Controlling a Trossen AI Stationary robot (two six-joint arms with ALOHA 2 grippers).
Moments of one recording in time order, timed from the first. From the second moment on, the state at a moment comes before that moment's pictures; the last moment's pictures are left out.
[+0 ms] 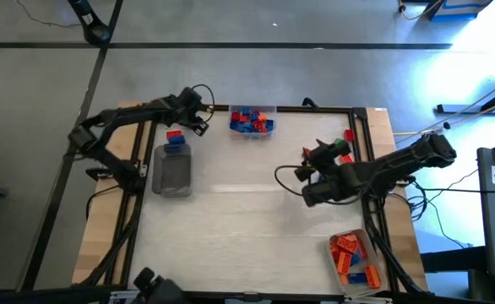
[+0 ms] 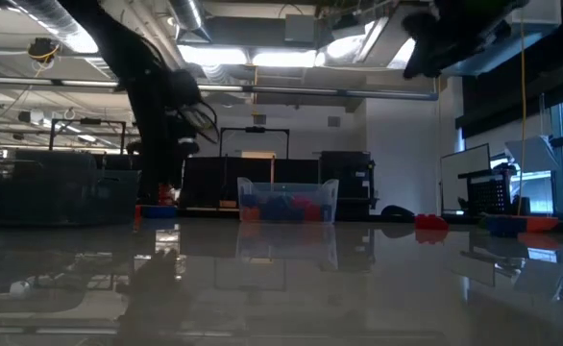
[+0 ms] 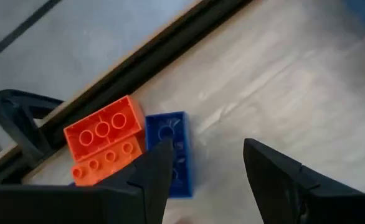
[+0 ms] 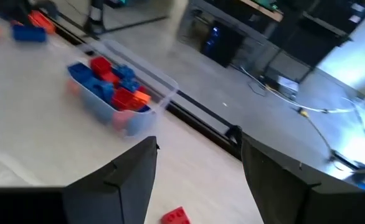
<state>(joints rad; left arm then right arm) 0.81 1.50 0.88 -0.44 -0.24 -0.03 0.34 1.37 1.10 -1.17 1.18 1.09</state>
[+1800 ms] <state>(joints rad) 0.44 1.44 0.93 -0.58 0.04 -0.10 0.30 1.49 1.10 -1.15 1.06 1.01</state>
